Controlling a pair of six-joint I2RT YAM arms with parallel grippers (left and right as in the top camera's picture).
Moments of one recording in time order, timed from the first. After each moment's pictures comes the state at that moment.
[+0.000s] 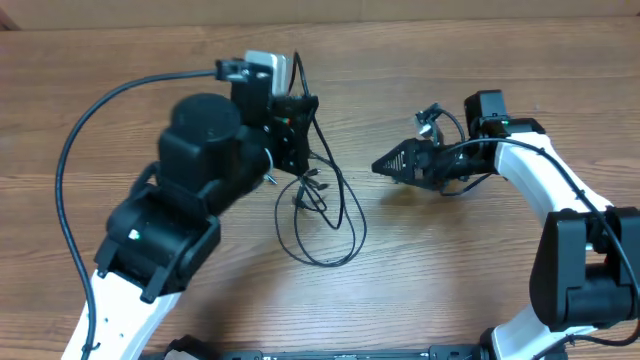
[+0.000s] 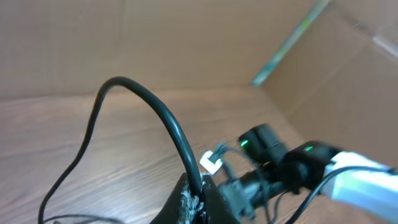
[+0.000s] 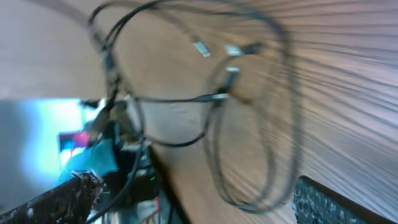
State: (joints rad) left arm -0.49 1.17 1.43 -0.56 0.18 -0.40; right arm 0.07 1.79 1.18 -0.82 -1.12 -0.10
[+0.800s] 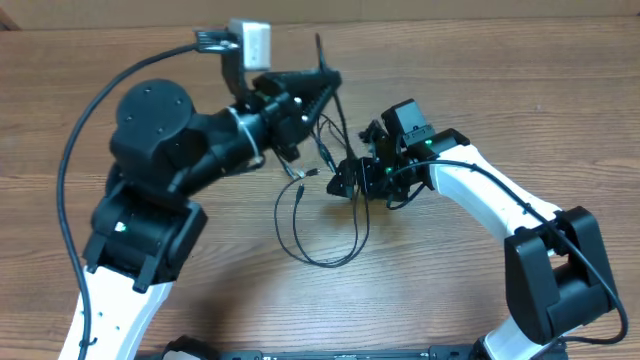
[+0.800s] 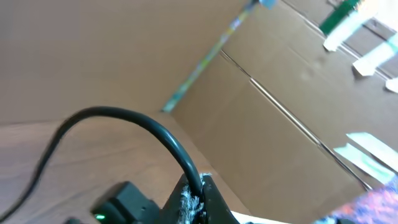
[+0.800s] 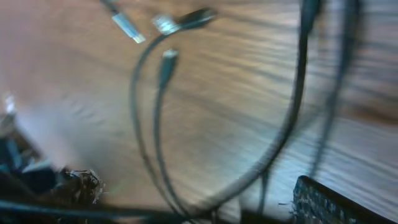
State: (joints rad) left arm -0.39 1.17 1.43 -0.28 0.56 -0.64; right arm 0.40 1.79 1.18 -0.66 -0.55 0.35
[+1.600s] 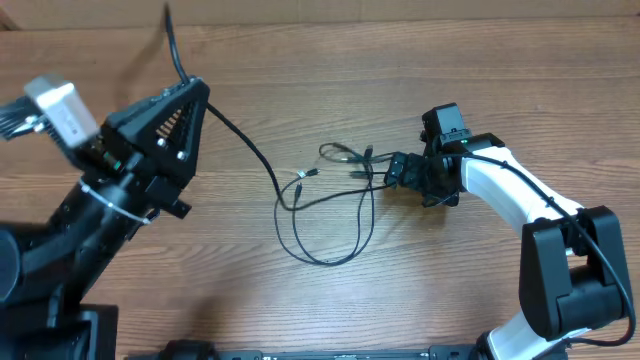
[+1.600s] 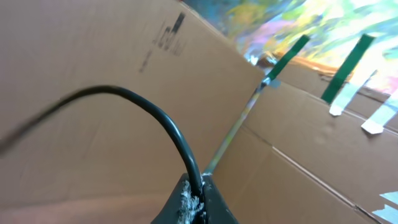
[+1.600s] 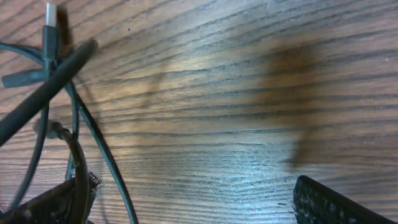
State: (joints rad) left arm -0.06 0.88 1.43 -0.31 0.57 -0.65; right arm 0.23 1.78 1.09 -0.66 -0.19 0.49
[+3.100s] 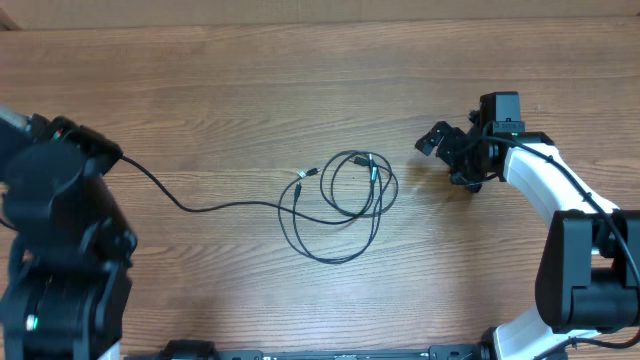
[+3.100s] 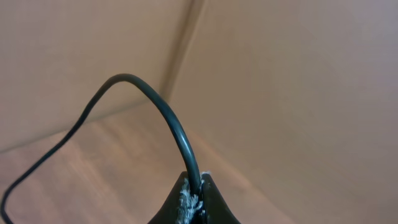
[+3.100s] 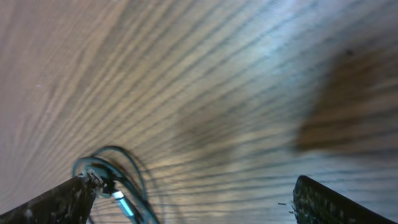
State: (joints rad) left arm -0.06 0.97 1.44 -0.75 -0.69 -0.54; right arm -0.01 1.78 1.09 -0.51 -0.34 0.61
